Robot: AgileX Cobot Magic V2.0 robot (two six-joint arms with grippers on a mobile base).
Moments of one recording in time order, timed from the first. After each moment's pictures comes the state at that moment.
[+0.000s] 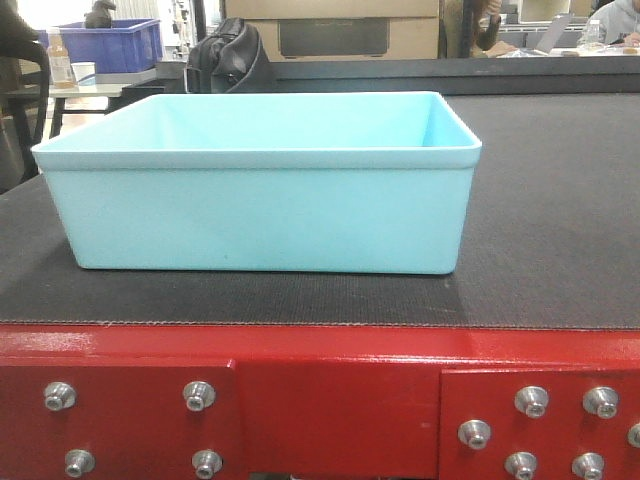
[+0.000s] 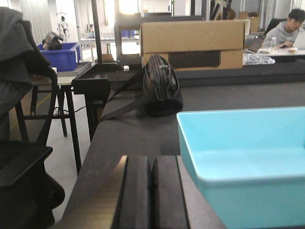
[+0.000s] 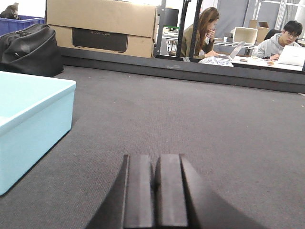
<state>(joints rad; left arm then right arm) -0.09 0.18 -0.19 0.02 0.05 0.05 -0.08 0.01 0.00 0.08 0.04 -0.15</state>
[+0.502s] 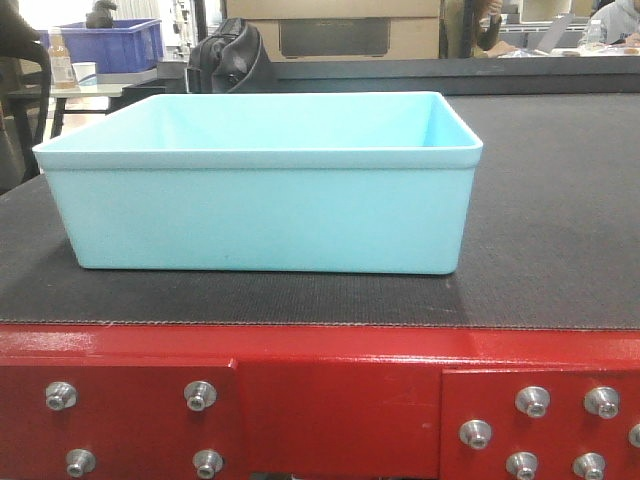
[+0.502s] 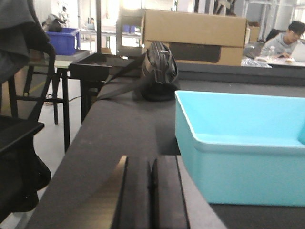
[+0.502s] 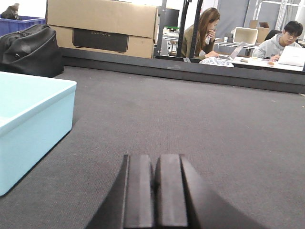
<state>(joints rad) -0.06 0.01 0.00 -0.03 0.01 -0.01 -0.08 0.01 0.00 0.08 0.04 -0.15</state>
